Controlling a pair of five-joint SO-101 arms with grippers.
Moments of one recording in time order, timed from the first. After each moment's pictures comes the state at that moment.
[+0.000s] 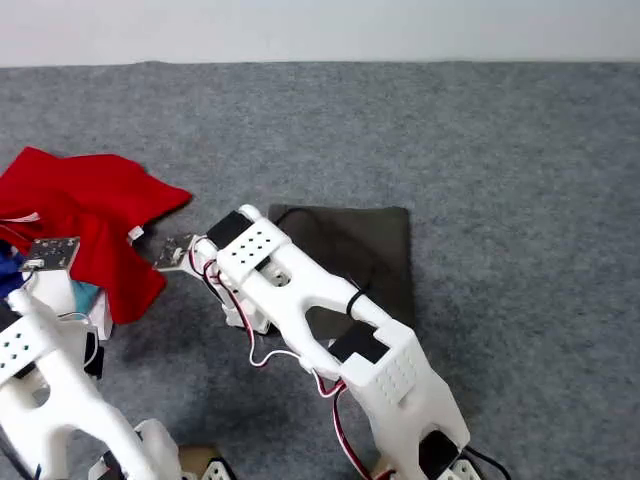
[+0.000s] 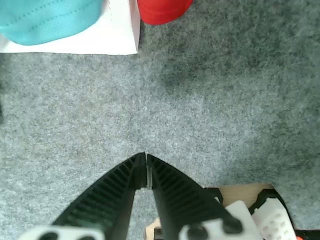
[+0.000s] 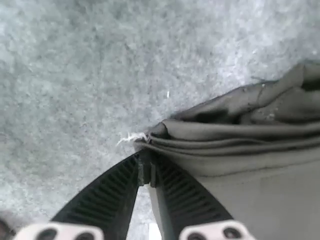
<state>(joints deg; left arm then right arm) -45.8 -32.0 45.2 91.4 -28.7 -48.8 36.2 -22.6 93.0 27.3</state>
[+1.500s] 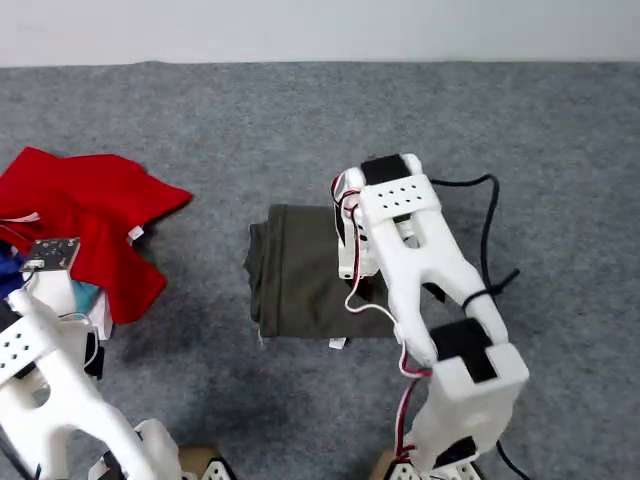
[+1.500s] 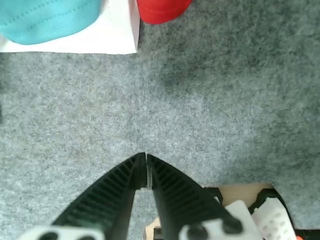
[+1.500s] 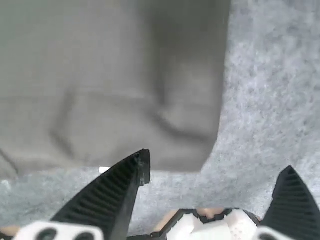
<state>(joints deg) -45.8 -32.0 45.4 91.4 -28.7 -20.2 15.7 -2.9 97.4 -23.1</state>
